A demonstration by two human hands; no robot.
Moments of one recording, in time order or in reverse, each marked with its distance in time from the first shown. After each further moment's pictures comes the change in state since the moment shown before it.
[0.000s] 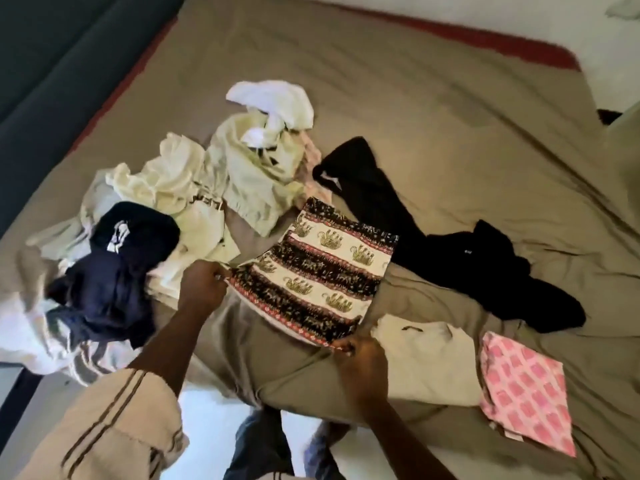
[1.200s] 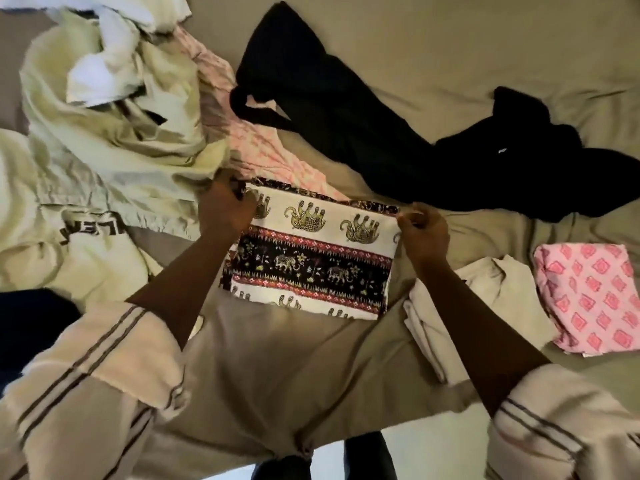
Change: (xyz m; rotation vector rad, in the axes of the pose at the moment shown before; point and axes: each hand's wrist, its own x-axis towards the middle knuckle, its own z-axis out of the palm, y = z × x) left_hand 0.234 0.129 0.157 -0.064 -0.285 0.208; right_hand 0.266 0.067 0.025 0.337 0.435 0.549
